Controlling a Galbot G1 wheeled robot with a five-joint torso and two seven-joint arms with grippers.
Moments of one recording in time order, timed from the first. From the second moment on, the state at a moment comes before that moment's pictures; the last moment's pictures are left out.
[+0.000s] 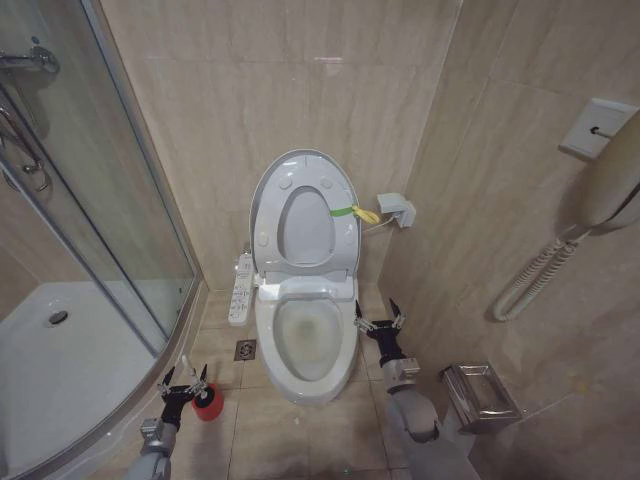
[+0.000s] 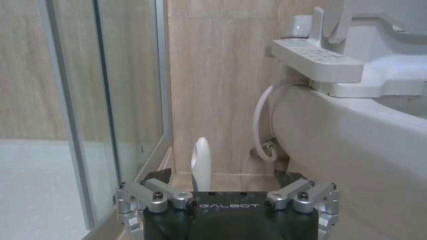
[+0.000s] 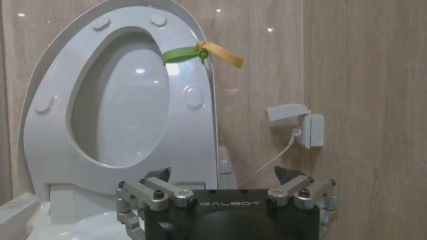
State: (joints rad) left arm 0.95 -1.18 -0.26 -0.69 -0.57 -0.69 0.16; right arm -1.14 1.41 0.37 1.52 0.14 0.33 0.10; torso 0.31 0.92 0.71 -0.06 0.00
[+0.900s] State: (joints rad) left arm 1.18 -1.09 -0.35 -1.12 -0.53 -0.59 0.04; right arm -1.14 1.41 0.37 1.52 0.14 0.33 0.10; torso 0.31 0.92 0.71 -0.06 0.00
